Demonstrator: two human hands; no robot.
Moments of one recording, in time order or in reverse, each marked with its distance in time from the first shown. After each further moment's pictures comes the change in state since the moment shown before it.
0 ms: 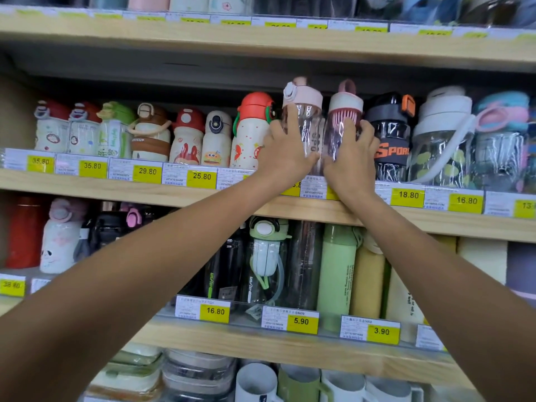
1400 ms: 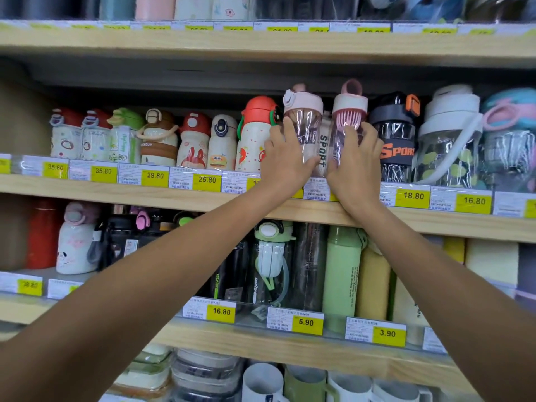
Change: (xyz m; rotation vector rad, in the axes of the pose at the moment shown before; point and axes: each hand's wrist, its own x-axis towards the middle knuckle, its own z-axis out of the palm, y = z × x) left_hand -0.007 -0.001 0.007 0.008 0.056 -0.046; right_hand -0.010 0.002 -0.003 -0.017 0.058 -0.075
